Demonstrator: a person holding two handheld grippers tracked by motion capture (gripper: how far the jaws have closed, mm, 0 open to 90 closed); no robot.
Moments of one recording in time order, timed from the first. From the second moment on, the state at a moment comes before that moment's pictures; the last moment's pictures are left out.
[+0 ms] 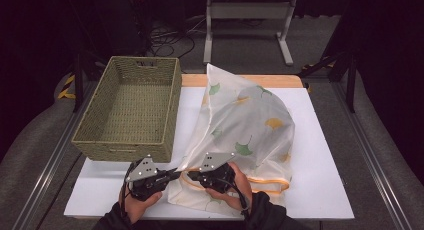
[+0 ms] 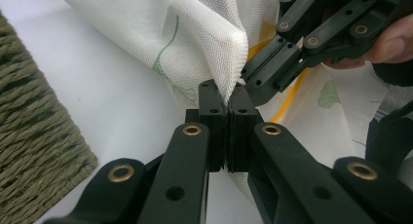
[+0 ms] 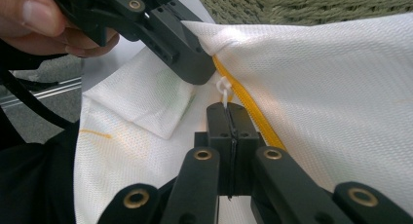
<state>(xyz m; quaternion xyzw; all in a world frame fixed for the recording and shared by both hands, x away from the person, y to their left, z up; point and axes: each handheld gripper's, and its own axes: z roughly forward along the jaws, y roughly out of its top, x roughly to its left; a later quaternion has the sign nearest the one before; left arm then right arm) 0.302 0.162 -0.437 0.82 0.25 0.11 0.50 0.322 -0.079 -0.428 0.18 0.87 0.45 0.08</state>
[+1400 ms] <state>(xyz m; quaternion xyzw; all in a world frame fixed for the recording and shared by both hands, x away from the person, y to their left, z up) 0.310 0.168 -0.435 0.82 0.26 0.13 0.49 0.320 -0.128 -0.429 0.21 0.89 0.39 0.09</state>
